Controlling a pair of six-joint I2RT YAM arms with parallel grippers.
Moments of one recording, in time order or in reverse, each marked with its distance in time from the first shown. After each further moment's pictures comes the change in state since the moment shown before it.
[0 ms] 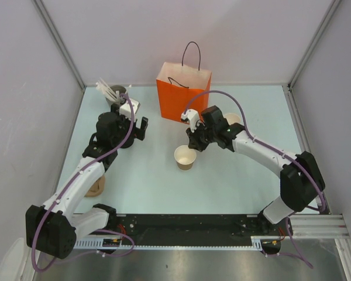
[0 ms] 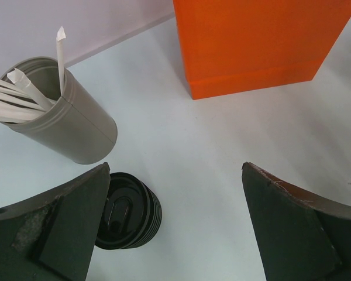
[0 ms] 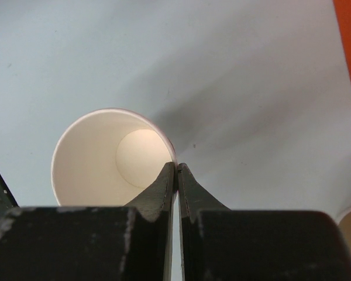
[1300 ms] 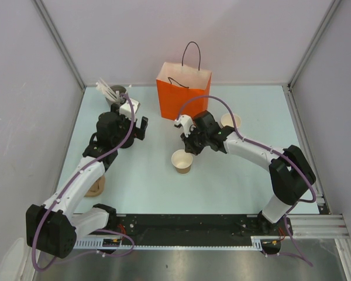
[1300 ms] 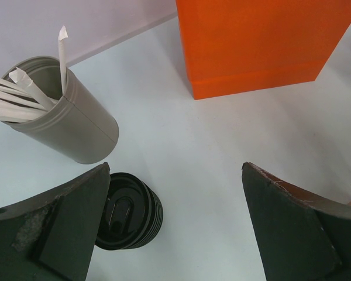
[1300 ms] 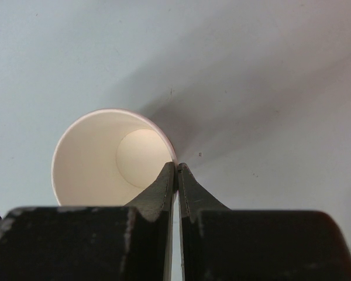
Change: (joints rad) left arm 0.001 0.006 0.000 0.006 -0.006 0.000; right arm 0.060 0.095 -0.003 0.047 0.054 -0.004
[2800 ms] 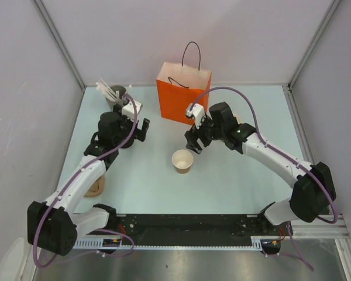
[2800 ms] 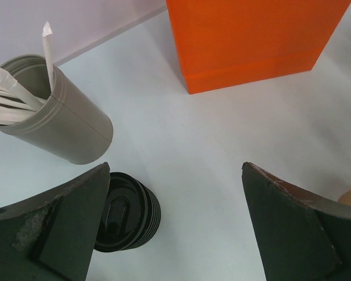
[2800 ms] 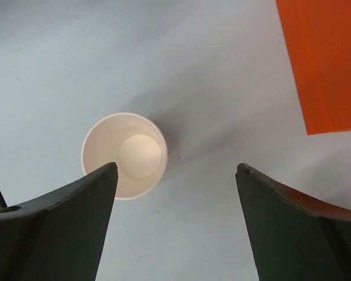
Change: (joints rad) left arm 0.002 0.019 -0.002 -0.003 0.029 0.020; right arm -0.059 -0.203 -0.006 -0.023 -0.049 -0.072
